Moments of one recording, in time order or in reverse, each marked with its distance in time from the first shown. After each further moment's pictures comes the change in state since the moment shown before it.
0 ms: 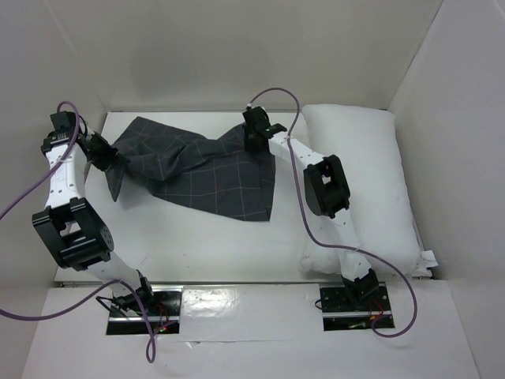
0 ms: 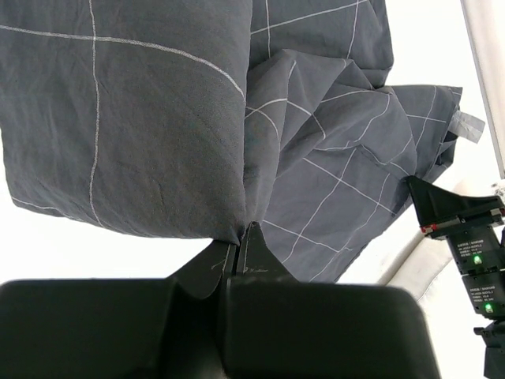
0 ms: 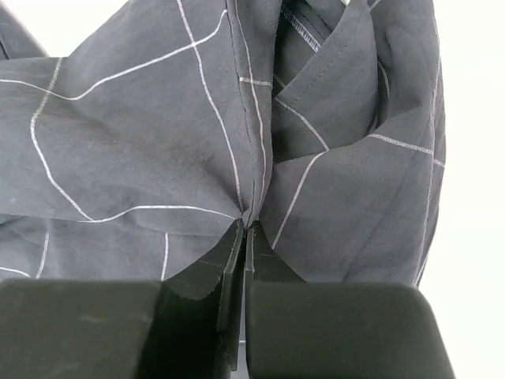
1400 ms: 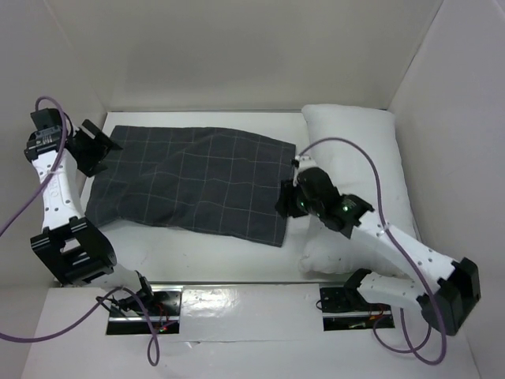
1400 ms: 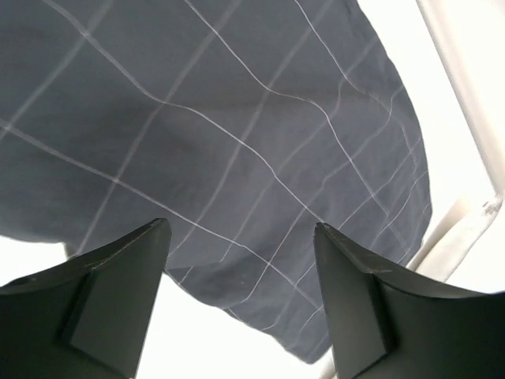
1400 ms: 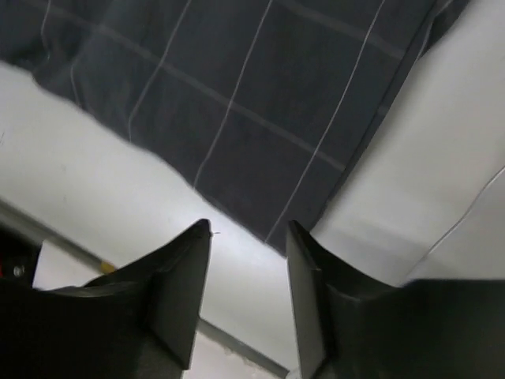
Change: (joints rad) left arm 0.059 -0.126 0.037 -0.060 -0.053 0.016; right arm 0.191 -1.414 -1.308 -0.013 -0.091 0.134
